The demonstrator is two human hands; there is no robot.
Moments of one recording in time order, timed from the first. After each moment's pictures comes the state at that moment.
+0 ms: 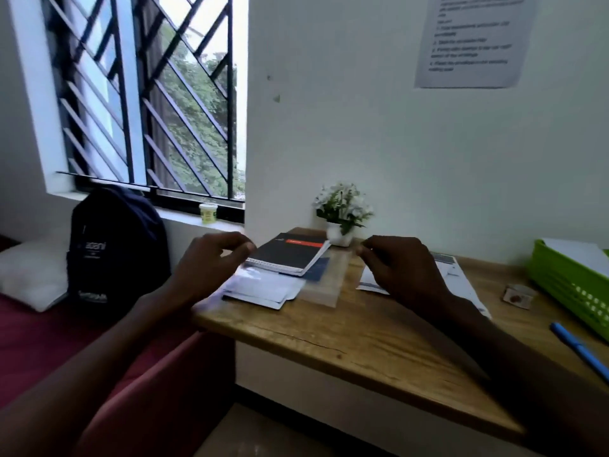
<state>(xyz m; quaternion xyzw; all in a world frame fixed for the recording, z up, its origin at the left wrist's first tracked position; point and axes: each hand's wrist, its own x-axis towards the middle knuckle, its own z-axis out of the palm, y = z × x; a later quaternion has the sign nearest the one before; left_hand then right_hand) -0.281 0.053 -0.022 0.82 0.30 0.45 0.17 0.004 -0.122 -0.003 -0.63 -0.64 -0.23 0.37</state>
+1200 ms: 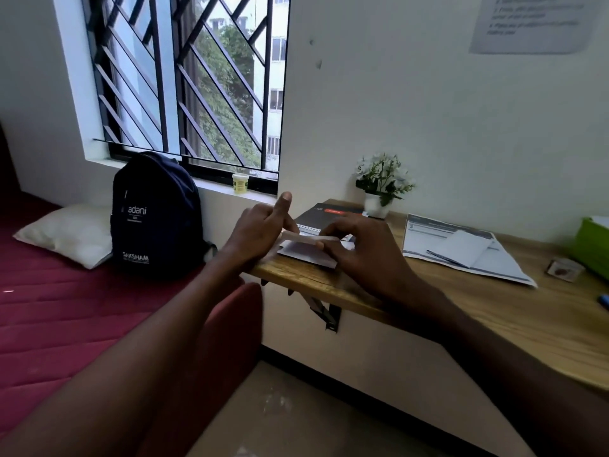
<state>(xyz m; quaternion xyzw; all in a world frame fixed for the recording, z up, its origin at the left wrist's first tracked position) -0.301 0.058 -0.035 0.79 0.32 0.44 0.26 -0.141 -0.097 -0.020 -0.58 -0.70 -0.10 0.41</state>
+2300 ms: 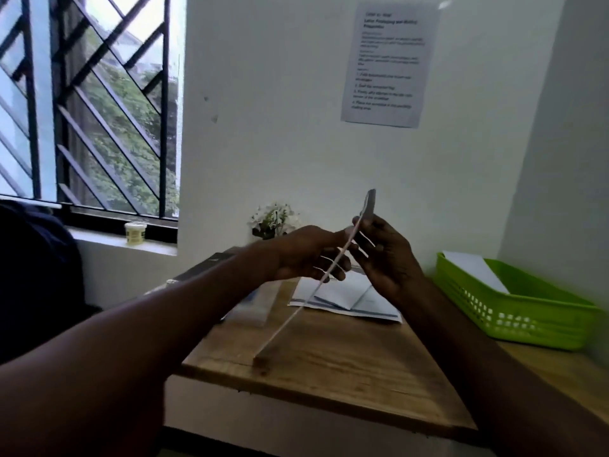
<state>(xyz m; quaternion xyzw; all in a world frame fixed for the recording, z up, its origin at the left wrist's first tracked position) -0.080 -0.042 0.062 0.78 0.12 0.13 0.60 0.042 -0.165 0.049 -0.37 -0.37 0.27 0.81</state>
